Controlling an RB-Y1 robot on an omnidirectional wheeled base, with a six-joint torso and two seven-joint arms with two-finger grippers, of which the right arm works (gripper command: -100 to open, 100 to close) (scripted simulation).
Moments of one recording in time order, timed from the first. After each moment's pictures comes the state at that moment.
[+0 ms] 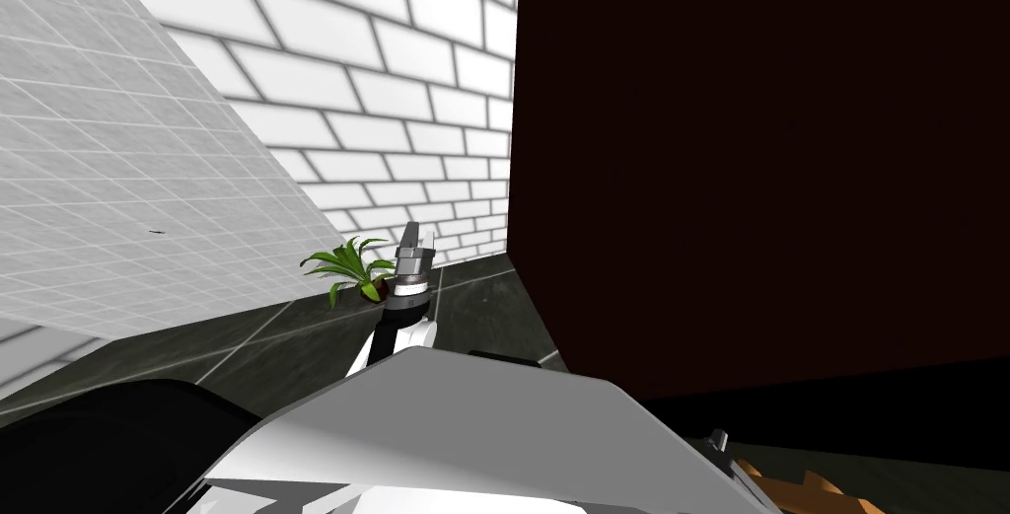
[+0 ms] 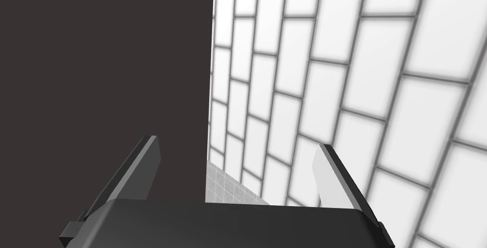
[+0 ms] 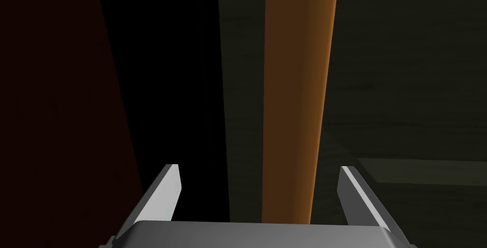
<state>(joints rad) 0.52 -0.27 -0.17 -0.94 -1.04 -1.02 -1.36</state>
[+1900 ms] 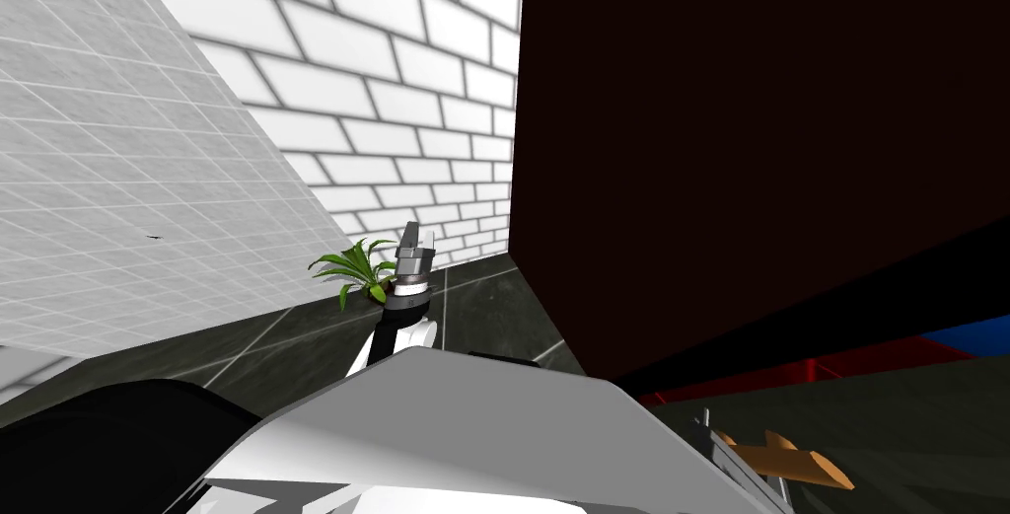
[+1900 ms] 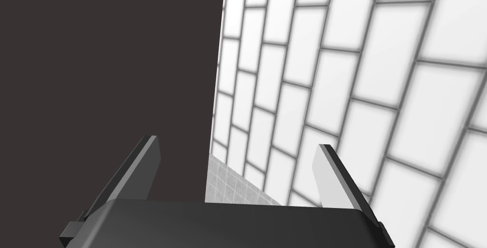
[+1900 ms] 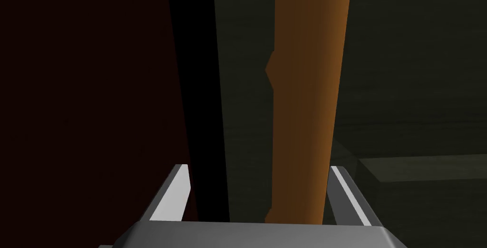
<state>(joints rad) 0.45 -0.30 -0.19 -0.86 -0.90 -0.97 -1.45</state>
